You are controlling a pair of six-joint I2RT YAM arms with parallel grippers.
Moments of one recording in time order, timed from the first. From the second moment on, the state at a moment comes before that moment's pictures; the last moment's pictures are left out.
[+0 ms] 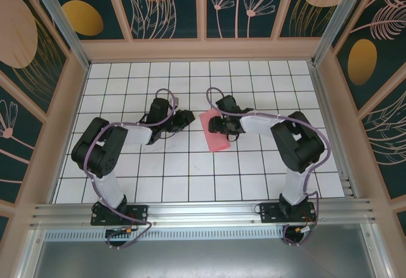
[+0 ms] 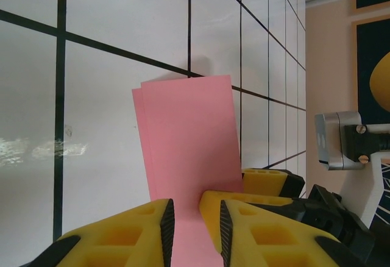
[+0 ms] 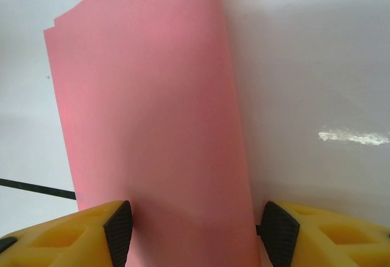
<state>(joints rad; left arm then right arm) -0.45 1.81 0.79 0.45 0.49 -1.00 0.62 1.86 1.07 -0.27 -0.04 0.57</state>
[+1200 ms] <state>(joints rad) -0.45 1.91 0.89 0.43 0.52 -0.97 0.66 1.91 1.11 -0.32 0.05 0.51</state>
